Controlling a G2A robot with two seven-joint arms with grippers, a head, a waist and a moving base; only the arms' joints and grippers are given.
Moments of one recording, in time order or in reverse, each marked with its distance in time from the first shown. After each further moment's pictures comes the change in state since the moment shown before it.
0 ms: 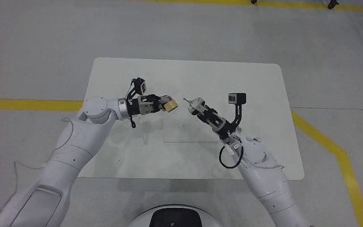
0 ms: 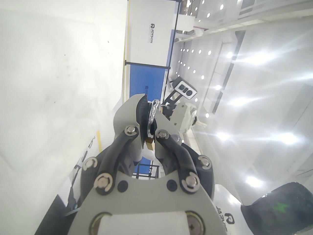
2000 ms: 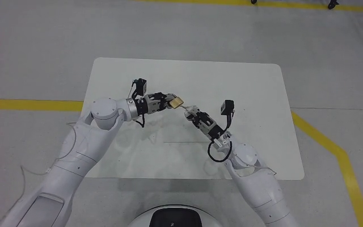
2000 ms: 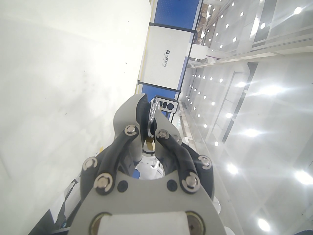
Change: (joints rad) left arm 0.055 -0.013 -0.016 -0.159 0.148 0.186 0.232; right arm -0.070 -0.037 -0.017 -0.064 0.000 0.448 -0.172
